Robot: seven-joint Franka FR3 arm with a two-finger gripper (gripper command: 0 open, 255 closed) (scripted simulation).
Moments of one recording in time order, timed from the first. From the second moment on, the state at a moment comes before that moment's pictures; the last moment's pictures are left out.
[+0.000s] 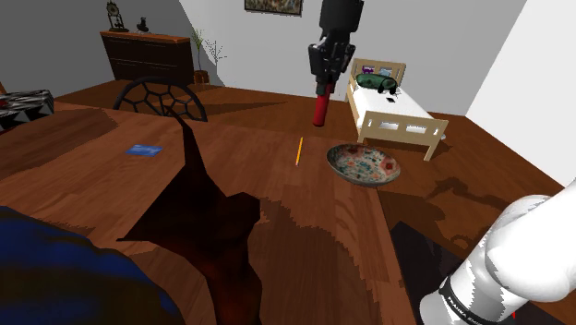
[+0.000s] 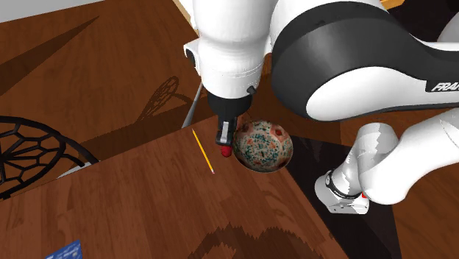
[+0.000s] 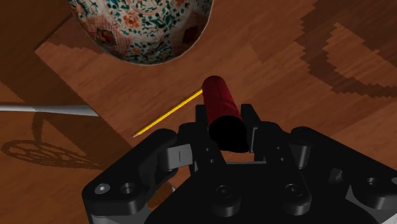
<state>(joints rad) -0.05 -0.32 0.25 -1.79 0.08 1.51 0.11</state>
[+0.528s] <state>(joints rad) -0.08 -0.56 0.12 -1.98 0.07 1.46 -0.04</state>
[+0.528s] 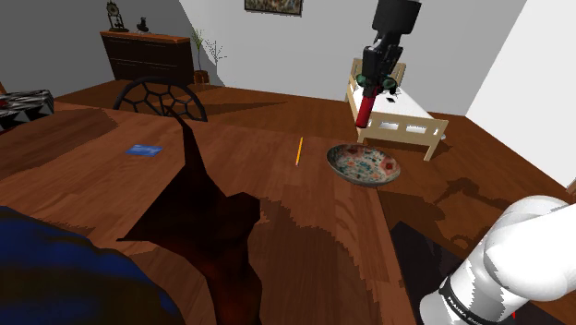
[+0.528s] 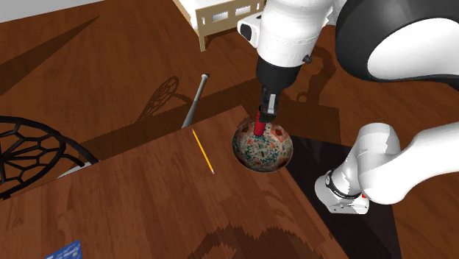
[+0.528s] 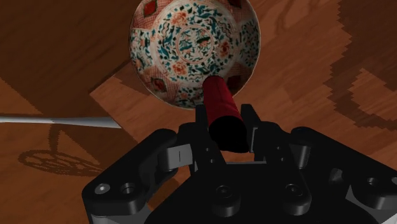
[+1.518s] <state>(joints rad) -0.08 -0.67 0.09 -2.24 0.07 1.60 -0.09</state>
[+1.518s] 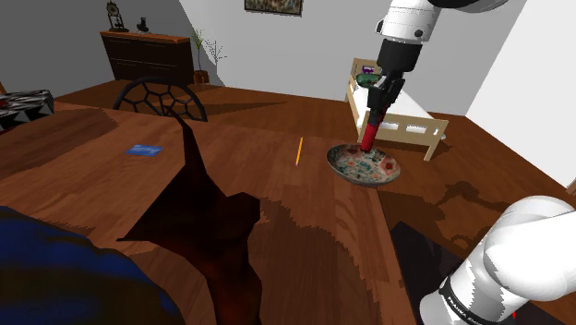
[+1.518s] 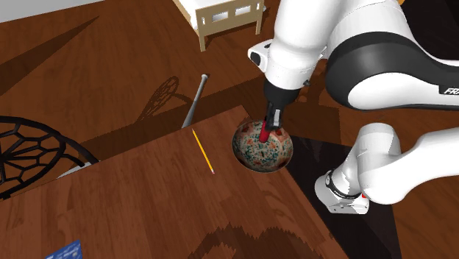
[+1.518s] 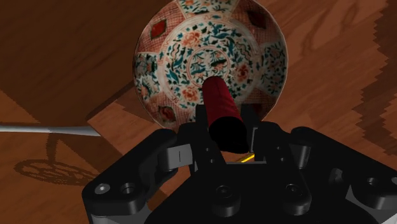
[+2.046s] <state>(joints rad) -0.08 -0.69 0.10 -2.33 0.07 1.67 -0.09</state>
